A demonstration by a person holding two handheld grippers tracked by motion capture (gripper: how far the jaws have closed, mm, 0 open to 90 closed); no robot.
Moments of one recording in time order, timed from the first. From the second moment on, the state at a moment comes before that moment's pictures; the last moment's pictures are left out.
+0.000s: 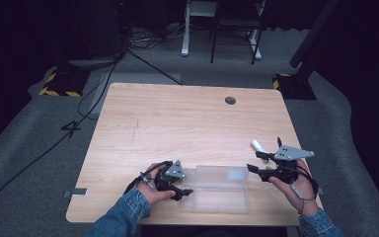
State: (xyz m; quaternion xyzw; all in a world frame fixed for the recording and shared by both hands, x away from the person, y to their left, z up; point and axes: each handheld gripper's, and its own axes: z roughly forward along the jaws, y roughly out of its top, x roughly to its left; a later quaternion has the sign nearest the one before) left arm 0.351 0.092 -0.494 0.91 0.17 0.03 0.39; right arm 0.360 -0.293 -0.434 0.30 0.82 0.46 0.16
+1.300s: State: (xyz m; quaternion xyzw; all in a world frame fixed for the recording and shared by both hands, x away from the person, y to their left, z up) left arm 0.357 0.162 -0.488 0.87 0.30 0.13 0.36; right arm 0.394 -0.362 -0.437 0.42 0.80 0.40 0.17
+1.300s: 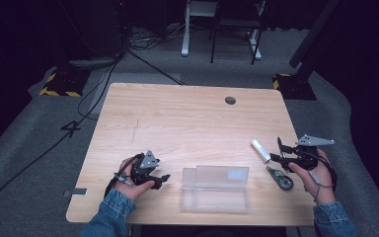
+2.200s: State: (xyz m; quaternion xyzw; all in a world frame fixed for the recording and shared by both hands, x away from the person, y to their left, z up) left arm 0.370 0.178 -0.504 0.86 0.34 0.13 0.36; right arm 0.422 -0.399 -0.438 0.47 0.77 0.37 0.20
